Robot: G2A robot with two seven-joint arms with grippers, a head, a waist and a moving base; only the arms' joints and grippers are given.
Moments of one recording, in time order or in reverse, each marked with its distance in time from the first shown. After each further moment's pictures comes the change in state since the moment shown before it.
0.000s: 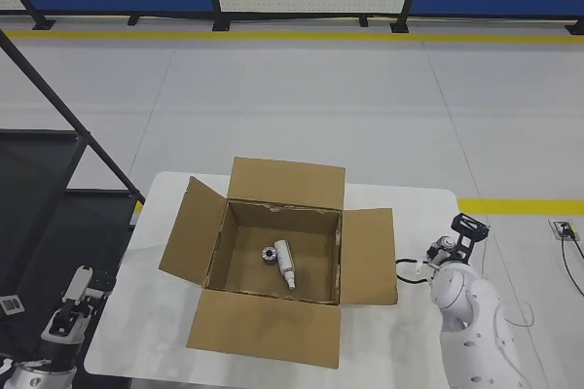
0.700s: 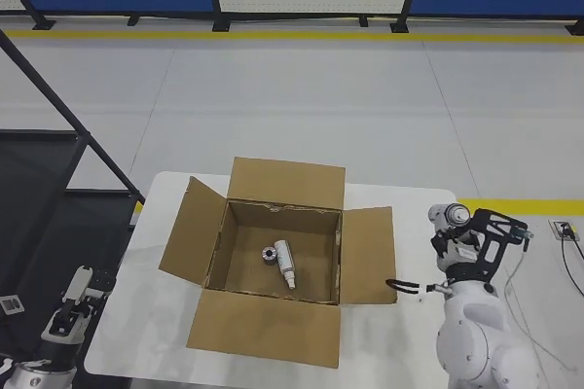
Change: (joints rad) left arm 0.000 0.000 0.000 0.000 0.000 0.000 0.000; right arm -0.308 -0.004 -0.169 -0.692 -0.009 -0.082 -0.180
